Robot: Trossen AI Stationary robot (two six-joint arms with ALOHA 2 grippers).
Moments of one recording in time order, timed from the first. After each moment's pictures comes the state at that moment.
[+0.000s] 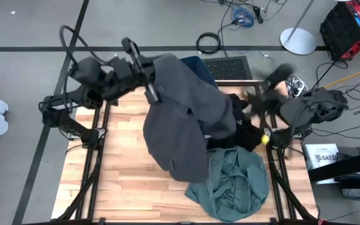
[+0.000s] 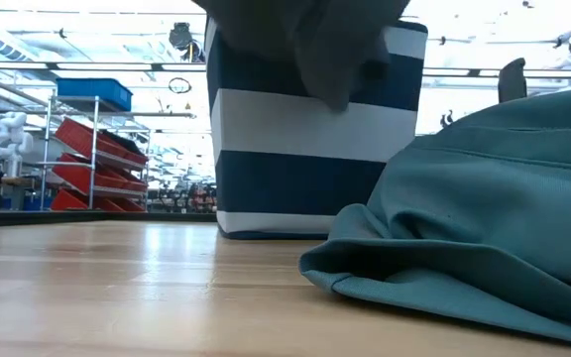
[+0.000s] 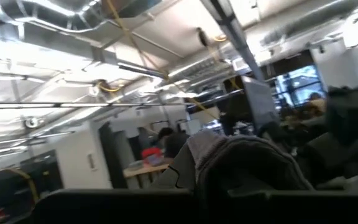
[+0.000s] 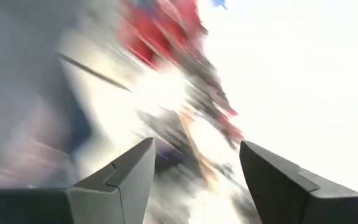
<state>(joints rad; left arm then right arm) -0.01 1.44 1.89 0.06 -0.29 0.48 0.45 1.33 1.97 -1.08 1.41 -0.57</state>
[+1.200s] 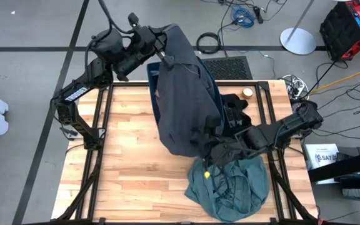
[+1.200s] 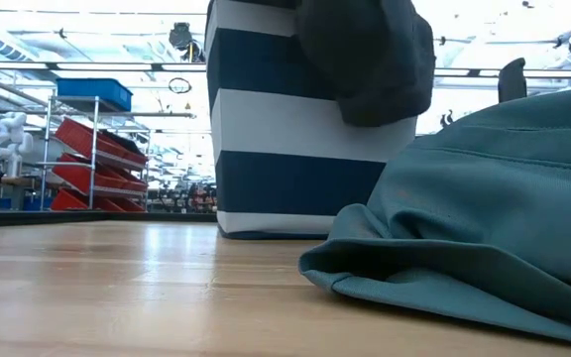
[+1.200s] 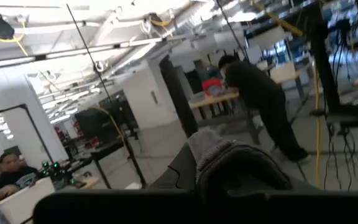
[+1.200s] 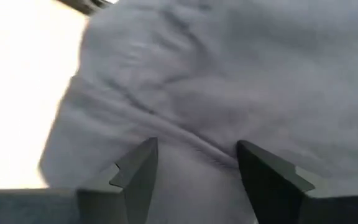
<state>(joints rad) 0.27 1.61 2.17 -0.28 -0.38 0.49 0.44 1.58 1.63 -0.77 0.78 -0.17</state>
